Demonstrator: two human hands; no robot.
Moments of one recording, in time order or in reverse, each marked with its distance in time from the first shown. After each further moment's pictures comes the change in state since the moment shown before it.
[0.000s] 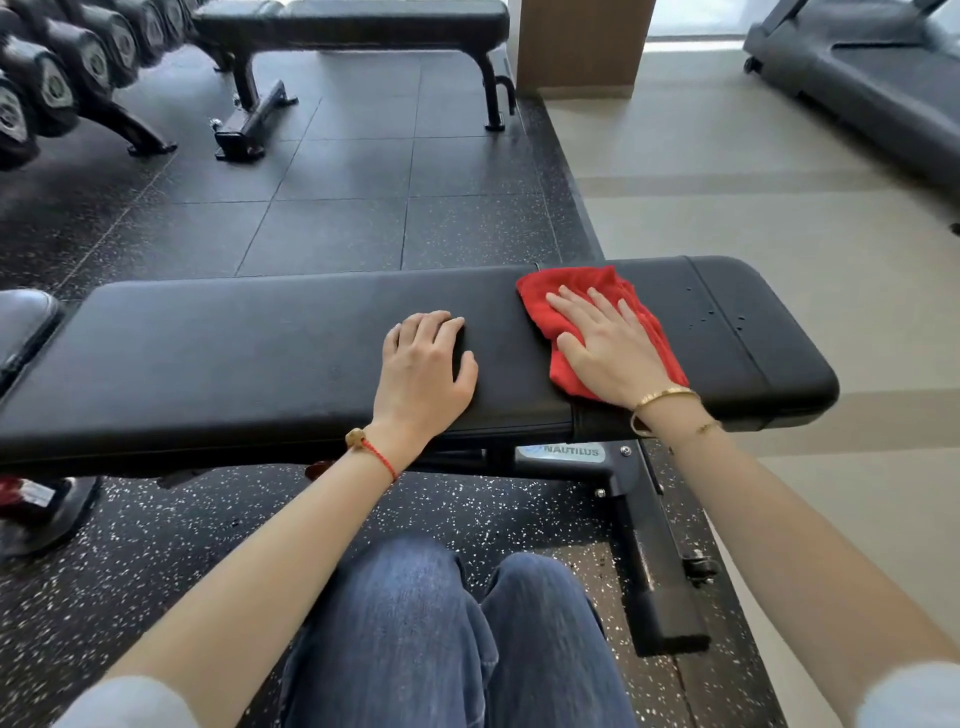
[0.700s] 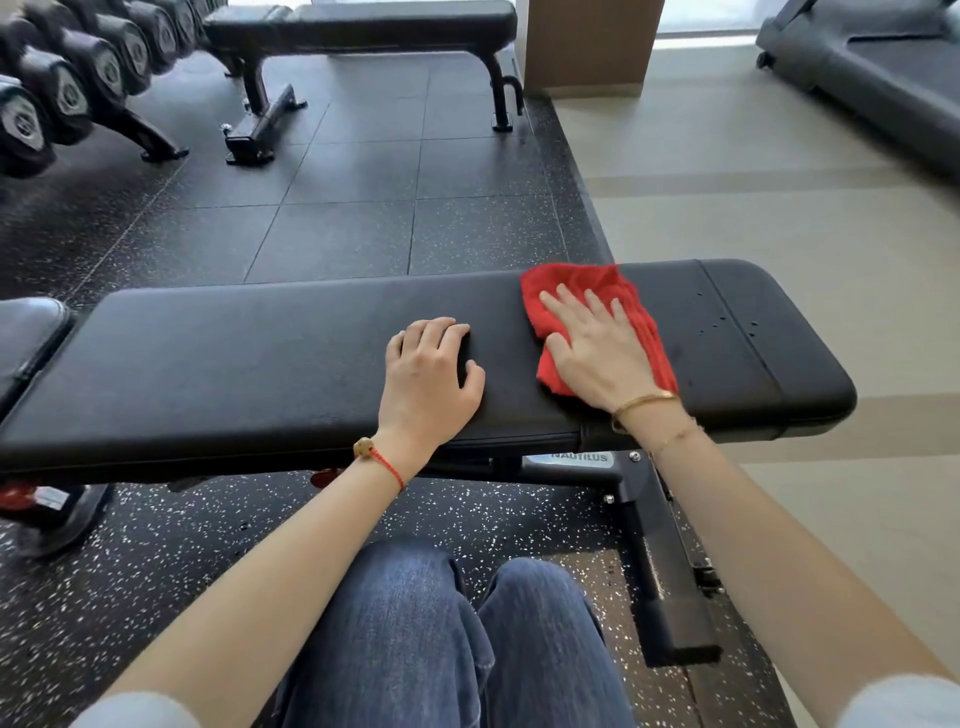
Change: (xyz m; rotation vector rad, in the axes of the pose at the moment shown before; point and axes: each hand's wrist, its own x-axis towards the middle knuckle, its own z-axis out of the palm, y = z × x) left_hand 0.001 0.002 0.000 0.004 0.020 -0.027; right_hand 0.012 -0.018 0.011 -0.058 0.034 0.024
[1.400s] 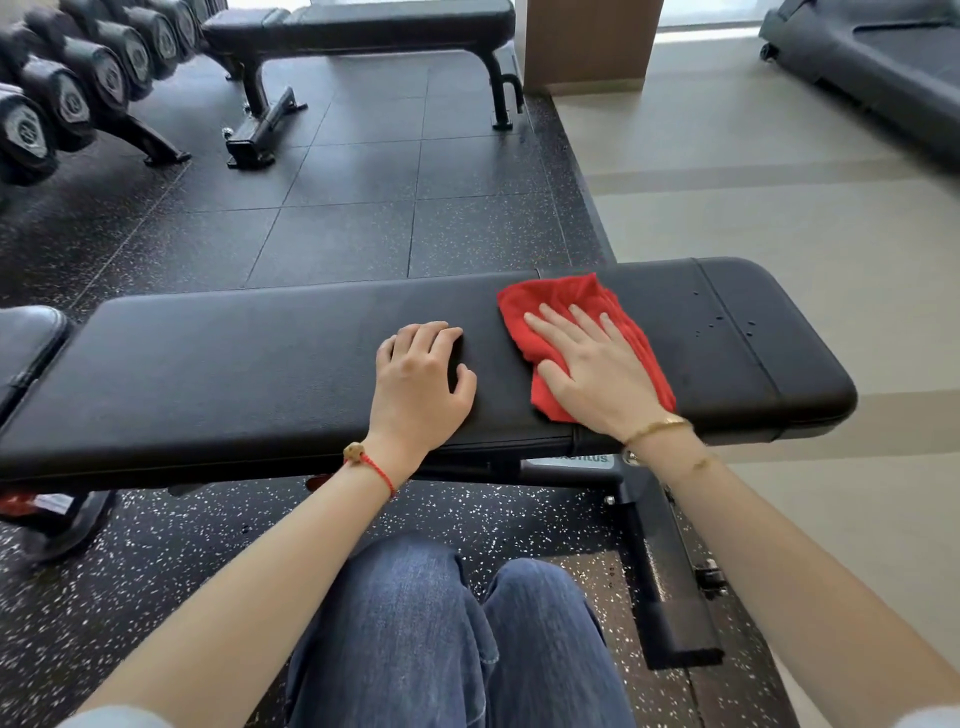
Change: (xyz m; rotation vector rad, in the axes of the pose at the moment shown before) left_hand 0.000 0.000 -0.001 0.016 -0.001 0.005; right_hand -0.021 0.005 -0.004 0.009 -0.026 -0.112
